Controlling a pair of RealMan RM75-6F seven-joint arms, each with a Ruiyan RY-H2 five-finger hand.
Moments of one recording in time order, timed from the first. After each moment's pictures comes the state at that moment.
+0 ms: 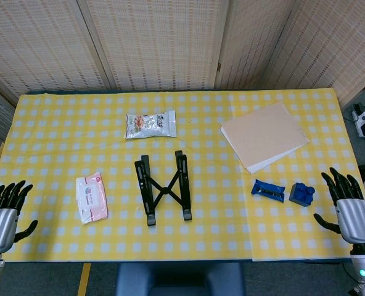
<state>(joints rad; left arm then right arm) -0.10 -1.16 -0.05 -1.60 1.49 1.50 0.16 0.08 -1.13 0.06 -1.60 -1.50 1.47 -0.02</state>
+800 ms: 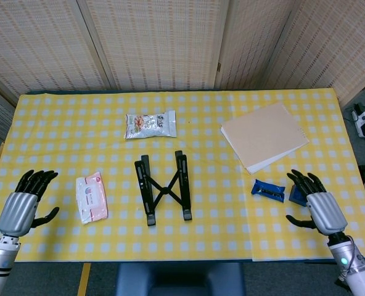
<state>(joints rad) -0.23 -1.15 -0.08 -1.60 1.57 1.40 -0.02 0.21 -1.12 0.04 -1.64 -1.57 1.27 0.18</state>
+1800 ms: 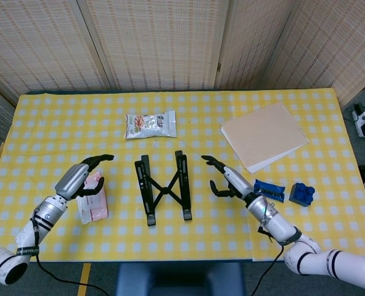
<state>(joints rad) -0.58 -1.23 -0.15 -1.51 1.50 0.99 -0.54 0.66 -1.45 0.20 -1.47 -1.45 0.82 0.80</state>
